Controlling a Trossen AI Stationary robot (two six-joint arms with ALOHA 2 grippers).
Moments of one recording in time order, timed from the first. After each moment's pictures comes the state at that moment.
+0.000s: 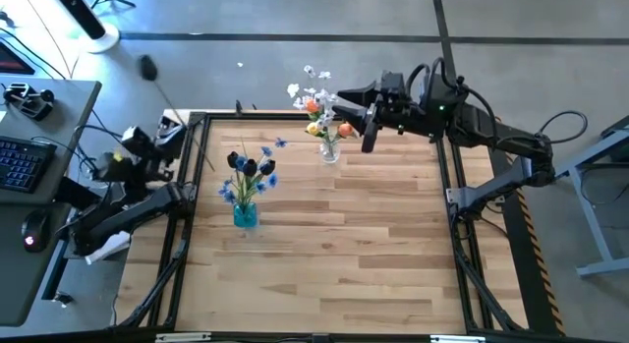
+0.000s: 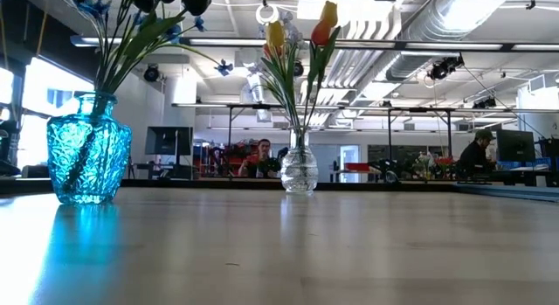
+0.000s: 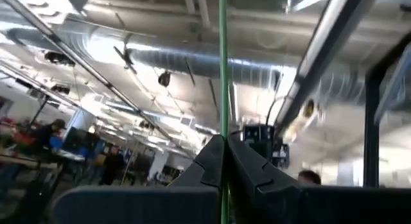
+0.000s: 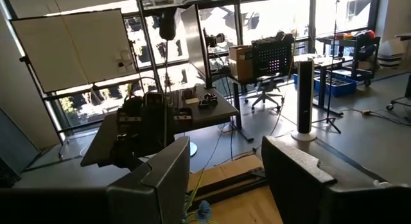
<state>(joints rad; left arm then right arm) 0.55 0.06 0.35 0.37 0.11 -0.45 -0.11 1.39 1.71 -0.31 0.15 0.13</state>
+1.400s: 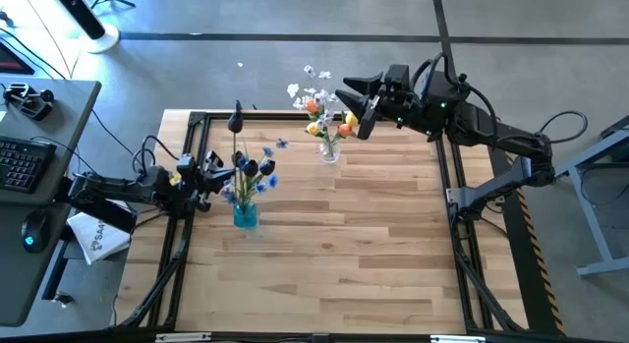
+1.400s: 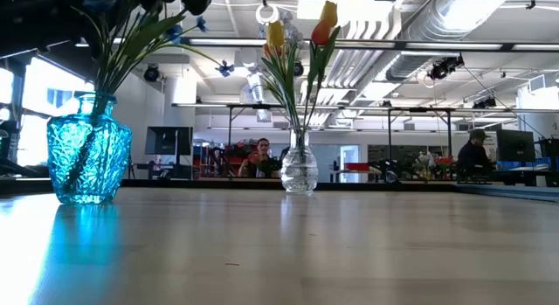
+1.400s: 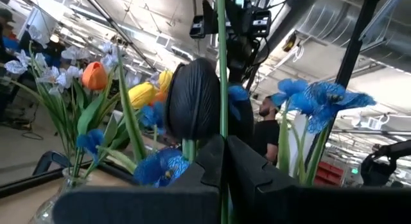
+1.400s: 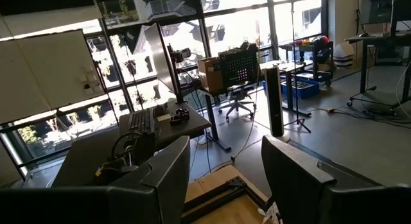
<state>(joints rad) -0.08 0.14 0.01 0.54 -0.26 -0.31 -0.12 1.39 1.71 -0.27 0.29 0.18</state>
